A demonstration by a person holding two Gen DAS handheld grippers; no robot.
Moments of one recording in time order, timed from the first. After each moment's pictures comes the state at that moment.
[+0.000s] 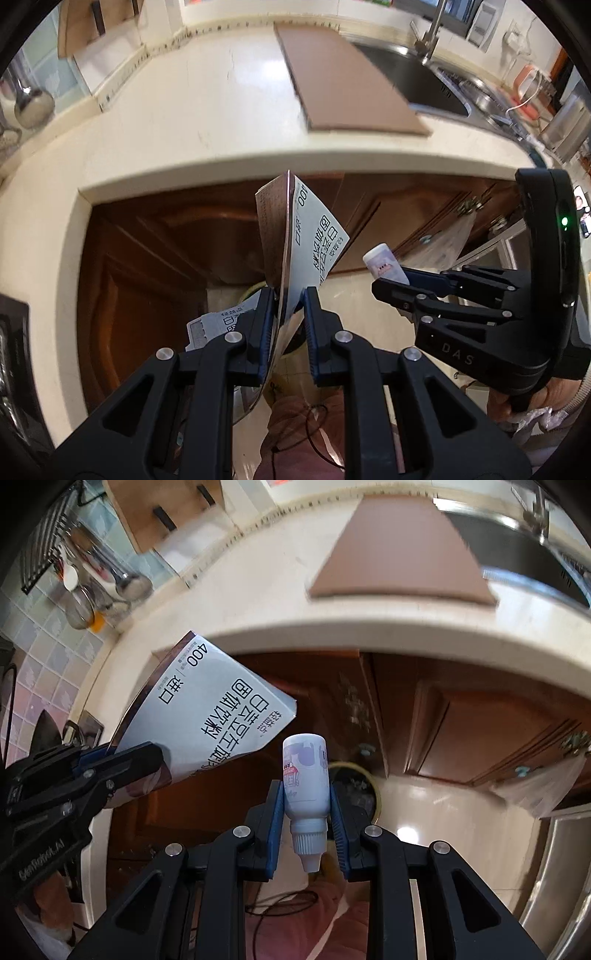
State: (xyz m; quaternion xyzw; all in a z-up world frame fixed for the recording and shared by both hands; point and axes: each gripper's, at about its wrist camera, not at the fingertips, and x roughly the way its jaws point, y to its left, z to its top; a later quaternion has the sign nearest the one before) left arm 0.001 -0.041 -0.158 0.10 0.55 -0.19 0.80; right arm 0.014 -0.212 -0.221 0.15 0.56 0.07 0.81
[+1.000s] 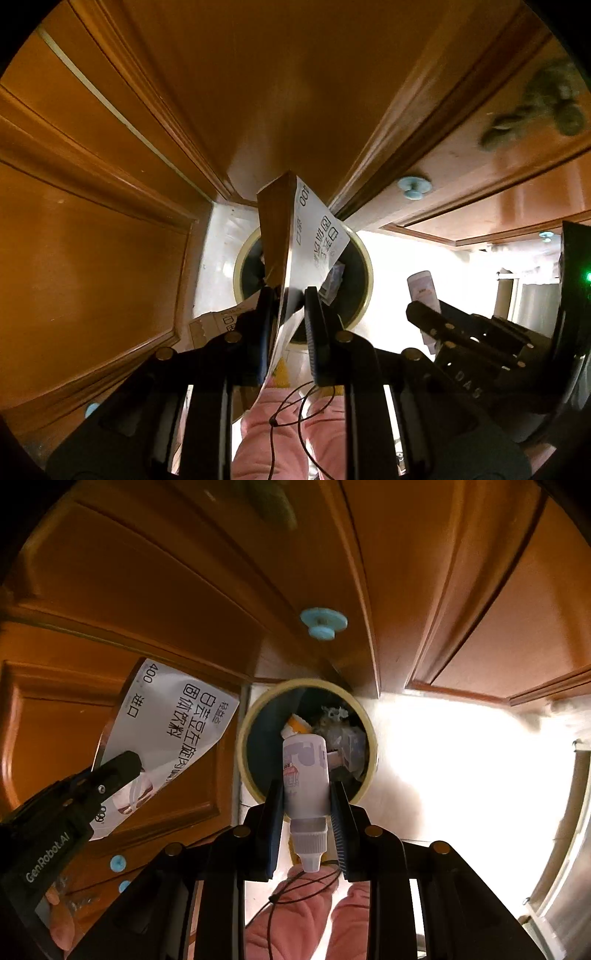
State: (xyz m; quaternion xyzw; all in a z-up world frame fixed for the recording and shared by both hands) left arm 0.071 -0.004 -0.491 0.03 0.67 -0.06 0.74; right arm 0.081 -0.193 -0.557 0.19 0.68 0.01 0.71
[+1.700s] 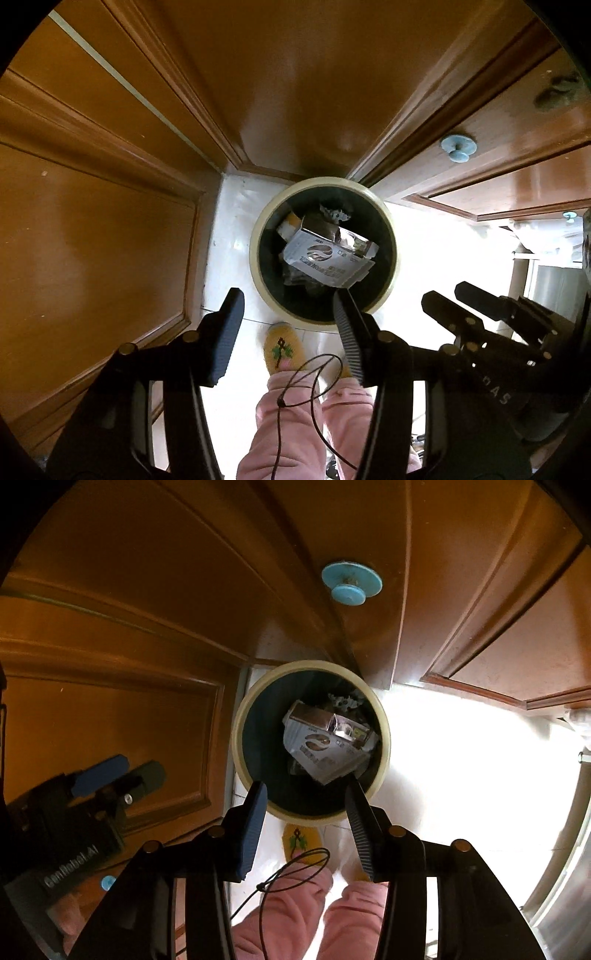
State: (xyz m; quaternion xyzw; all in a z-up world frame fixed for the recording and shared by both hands) left arm 0.064 0.025 -0.534 0.06 0.71 -0.05 0.70; right arm 0.086 -0.180 -0.610 0.16 0.69 0.04 0.70
